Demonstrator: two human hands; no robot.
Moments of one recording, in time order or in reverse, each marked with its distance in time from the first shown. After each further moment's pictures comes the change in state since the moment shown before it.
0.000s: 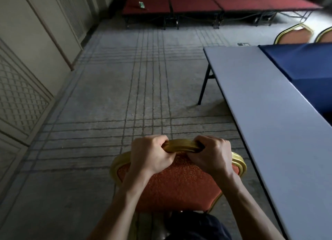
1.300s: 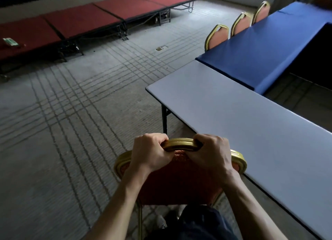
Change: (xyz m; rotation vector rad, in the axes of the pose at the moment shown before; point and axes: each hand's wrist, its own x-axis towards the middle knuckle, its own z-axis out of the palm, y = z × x) left_hand 0.663 -0.145 0.280 -0.269 -0.360 0.482; right_hand 0.525 0.226 0.203 -0.346 0.222 0.527
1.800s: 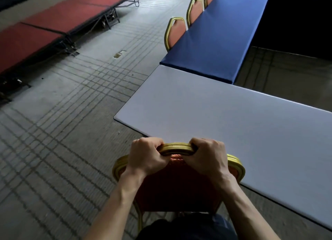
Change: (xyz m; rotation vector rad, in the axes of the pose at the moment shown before) left_hand 0.223 -0.040 0.103 -0.031 -0.286 0.202; right_hand 0.137 0.093 0.085 -0.097 0.082 0.328
